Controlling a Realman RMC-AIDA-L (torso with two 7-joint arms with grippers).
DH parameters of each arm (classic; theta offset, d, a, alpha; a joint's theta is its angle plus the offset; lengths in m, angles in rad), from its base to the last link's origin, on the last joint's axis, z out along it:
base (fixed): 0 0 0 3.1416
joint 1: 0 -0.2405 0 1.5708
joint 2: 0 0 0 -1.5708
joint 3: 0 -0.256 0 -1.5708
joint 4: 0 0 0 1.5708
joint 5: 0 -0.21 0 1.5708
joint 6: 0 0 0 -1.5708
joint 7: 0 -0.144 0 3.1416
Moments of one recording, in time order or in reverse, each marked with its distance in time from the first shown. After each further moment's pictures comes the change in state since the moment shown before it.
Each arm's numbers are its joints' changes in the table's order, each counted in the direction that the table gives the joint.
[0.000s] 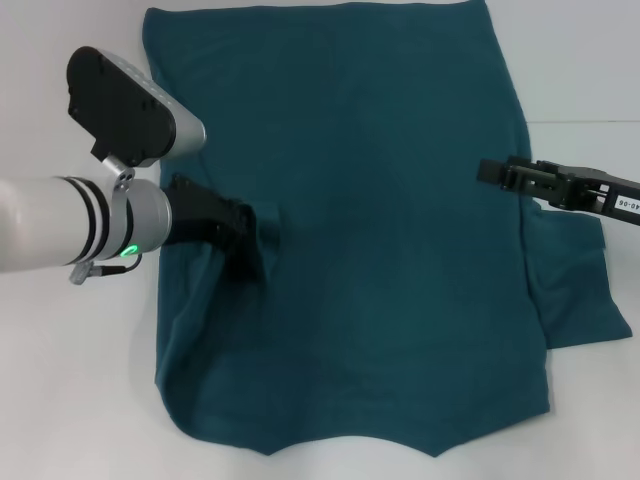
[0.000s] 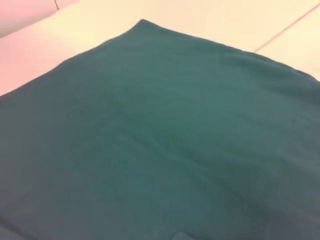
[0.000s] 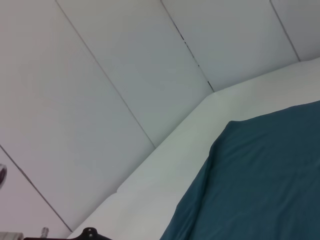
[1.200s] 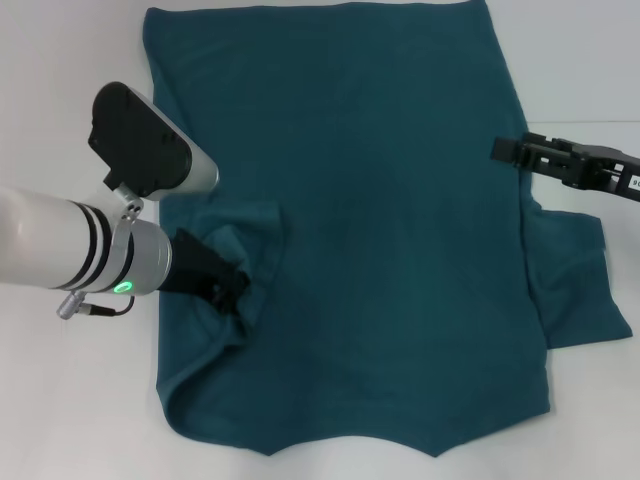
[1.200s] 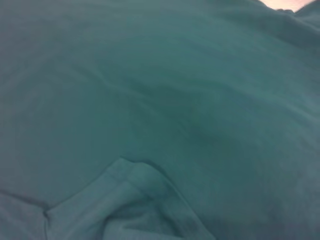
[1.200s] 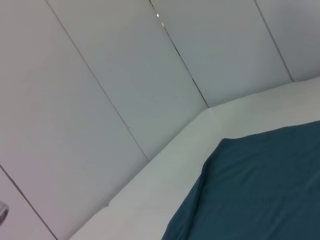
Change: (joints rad) left arm 0.020 0.008 -0.004 -0.023 -0.082 0.246 0.055; right arm -0.002 -0.001 -0.021 0.043 -0.003 0.007 0.000
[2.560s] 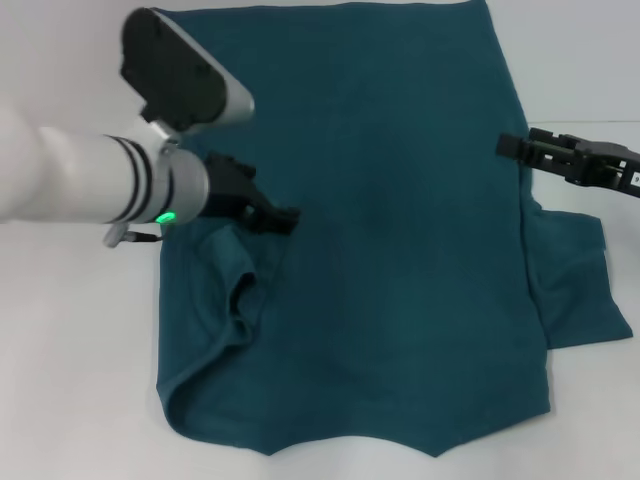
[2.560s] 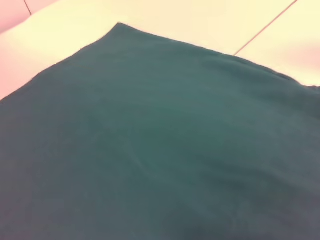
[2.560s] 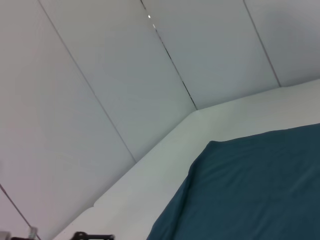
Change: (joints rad) left arm 0.139 -0.007 0.030 0.110 0.009 -0.198 -0.021; right arm -0.004 -0.001 -0.004 -0.001 0.008 0.035 0.022
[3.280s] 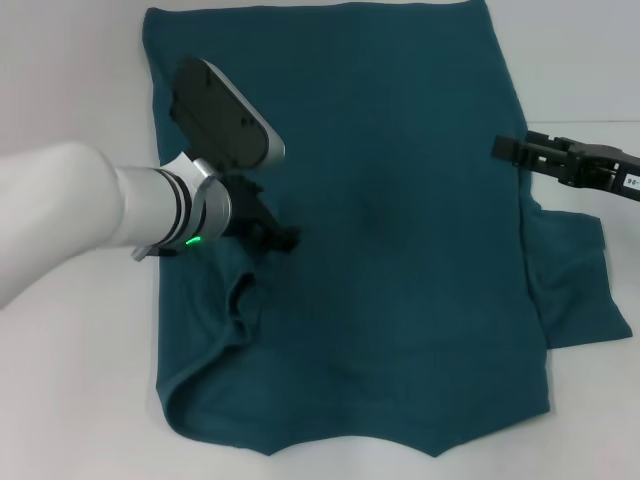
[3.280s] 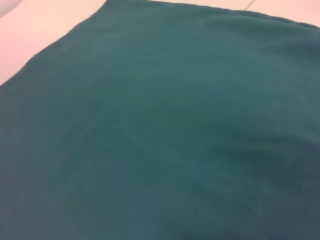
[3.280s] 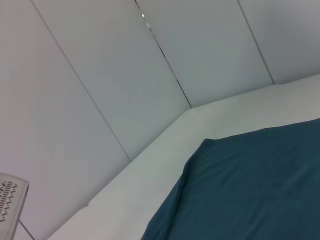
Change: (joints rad) left arm 0.133 -0.002 -0.043 0.351 -0.001 -0.274 -0.086; right arm -0.004 0.006 0.007 -0.009 0.002 0.027 0.000
